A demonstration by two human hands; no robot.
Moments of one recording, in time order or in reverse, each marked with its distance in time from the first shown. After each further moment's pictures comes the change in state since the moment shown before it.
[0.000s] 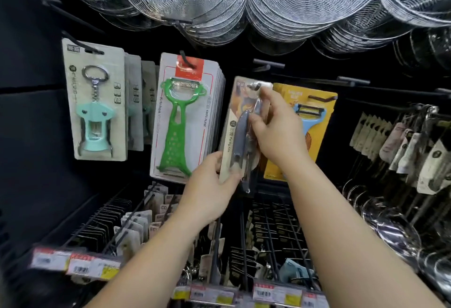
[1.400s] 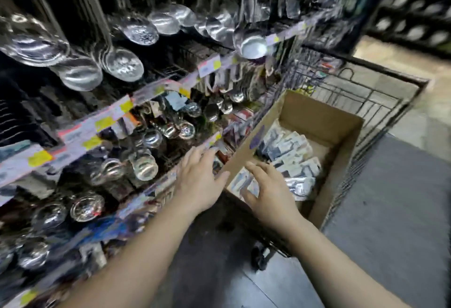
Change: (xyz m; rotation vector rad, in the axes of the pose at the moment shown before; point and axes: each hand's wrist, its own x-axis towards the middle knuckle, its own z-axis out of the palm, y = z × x) left_hand -0.333 0.046 0.383 0.468 -1.081 0.316; right_hand -0.522 0.236 -0.297 -0.470 -0.061 0.982
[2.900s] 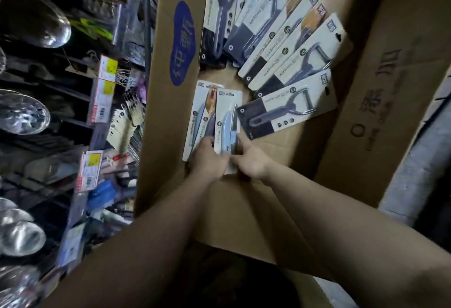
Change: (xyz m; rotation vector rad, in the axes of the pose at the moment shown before) left_hand 0.204 -0.025 0.329 -0.011 -0.697 -0.539; right_hand 0.139 0.261 0.181 0.805 -0.547 0.947
